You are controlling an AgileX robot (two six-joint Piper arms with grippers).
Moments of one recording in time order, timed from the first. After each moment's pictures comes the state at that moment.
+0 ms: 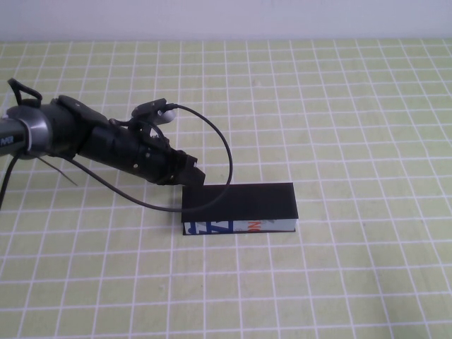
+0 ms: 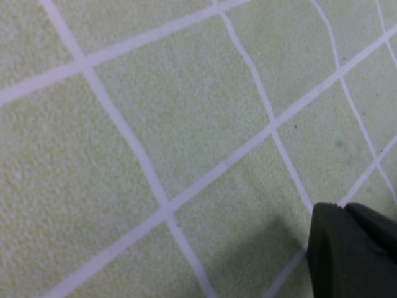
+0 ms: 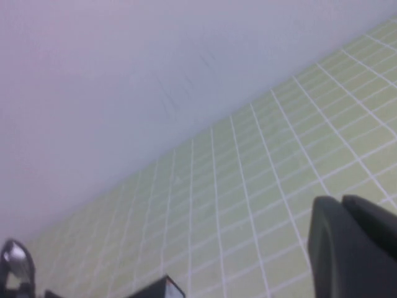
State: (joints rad) right arm 0.06 -0.01 0.03 0.72 0.09 -0.08; left arm -0.22 2.17 -1.45 -1.08 0.85 0.97
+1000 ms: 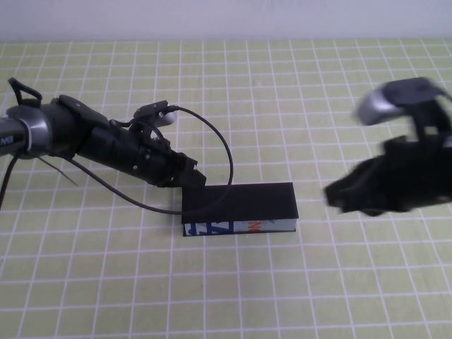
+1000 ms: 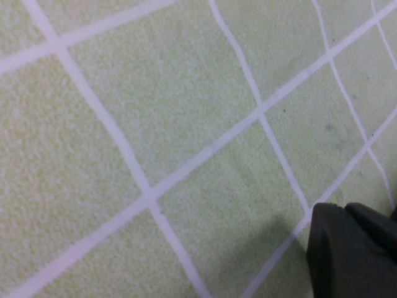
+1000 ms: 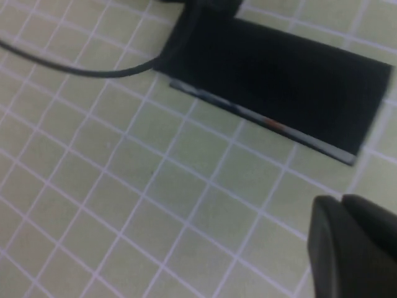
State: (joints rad) right arm 0.37 1.30 -0.96 0.66 0.73 -0.47; left arm -0.22 2.17 -1.46 -1.06 0.88 0.97
